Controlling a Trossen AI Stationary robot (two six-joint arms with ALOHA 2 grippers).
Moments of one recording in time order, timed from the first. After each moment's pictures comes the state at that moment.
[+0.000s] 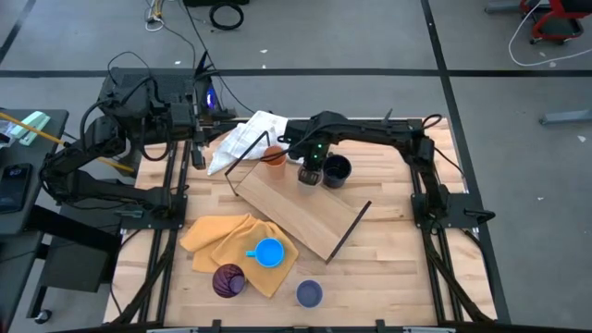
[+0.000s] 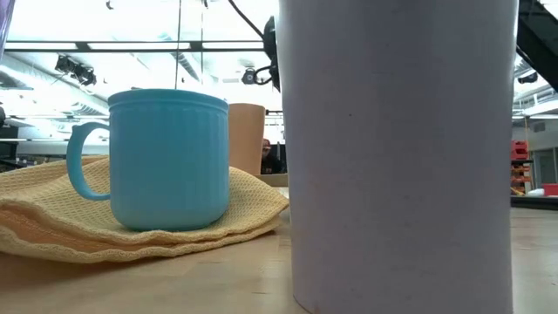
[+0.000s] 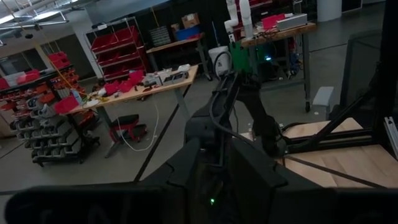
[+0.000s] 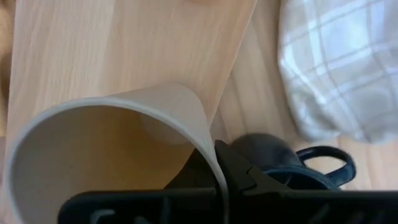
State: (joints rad) left arm 0.21 1.00 1.48 -0.52 -0.01 0.28; right arm -0.28 2.08 1.96 -1.32 -0.10 0.08
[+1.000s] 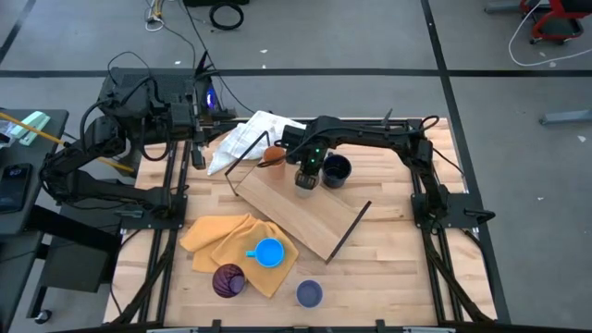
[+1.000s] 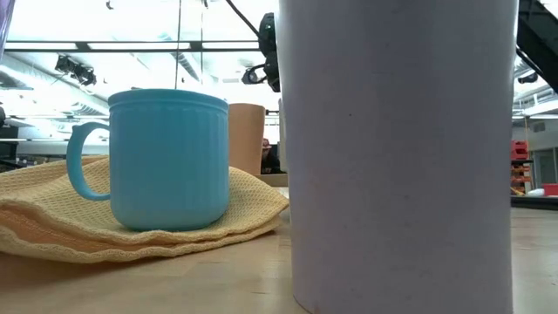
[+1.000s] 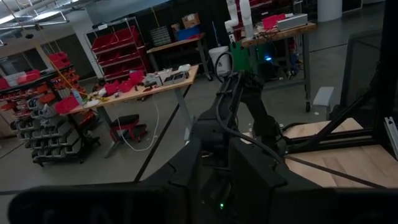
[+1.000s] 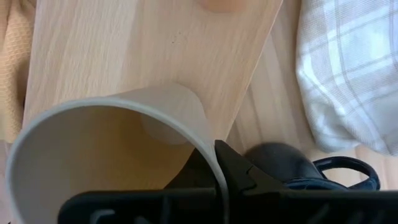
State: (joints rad) left arm 0.21 1.00 1.48 -0.52 -0.01 0.27; right arm -0.25 2.09 1.96 -1.29 -0.11 0.10
